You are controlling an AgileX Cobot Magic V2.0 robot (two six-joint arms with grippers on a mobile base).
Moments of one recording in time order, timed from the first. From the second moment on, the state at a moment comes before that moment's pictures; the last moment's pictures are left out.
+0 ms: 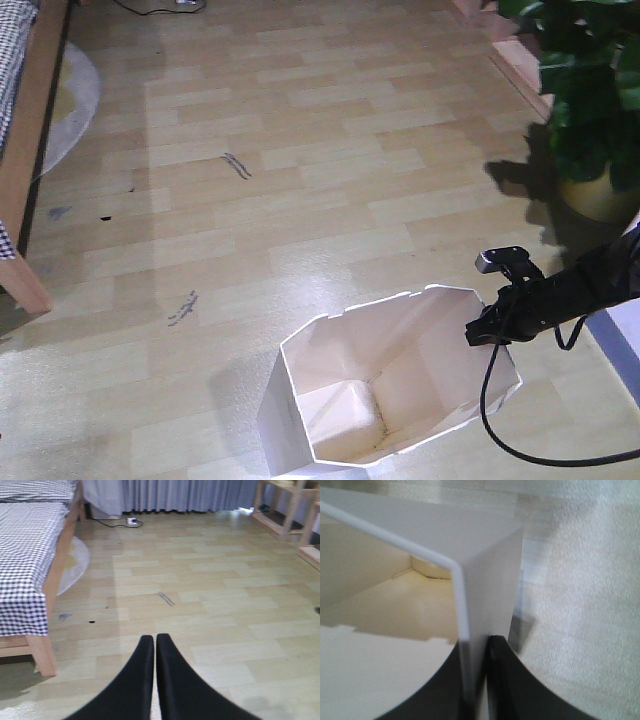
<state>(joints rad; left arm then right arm) 0.14 -0.01 0.03 0.04 0.35 -0.10 -0.18 2.35 -1.00 1.08 0.56 -1.57</state>
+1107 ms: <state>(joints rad) 0.14 -0.01 0.03 0.04 0.35 -0.10 -0.18 2.35 -1.00 1.08 0.56 -1.58</state>
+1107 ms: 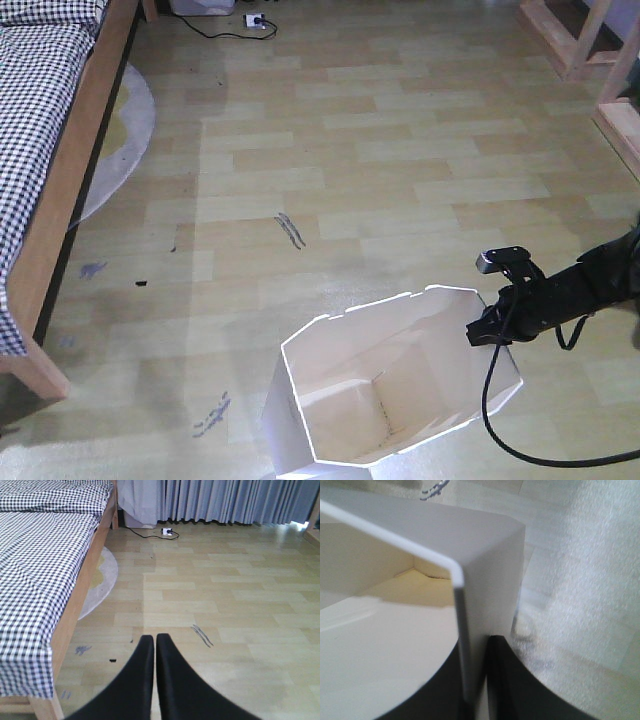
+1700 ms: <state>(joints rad) 0.14 -0.01 0.03 0.04 0.35 -0.10 -0.18 2.35 -1.00 1.08 0.56 -1.58</state>
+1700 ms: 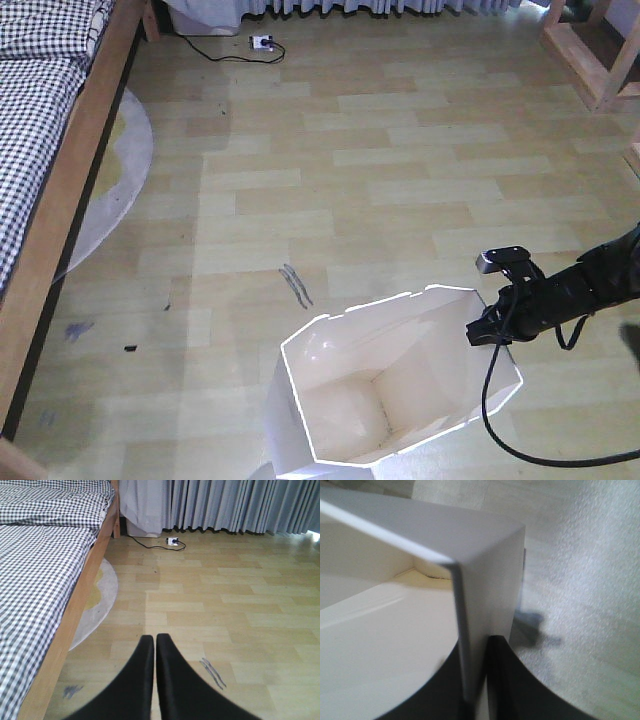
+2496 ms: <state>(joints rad) 0.14 -0.01 0.03 0.04 0.35 -0.10 -0.18 2.35 -1.00 1.08 0.55 -1.58</state>
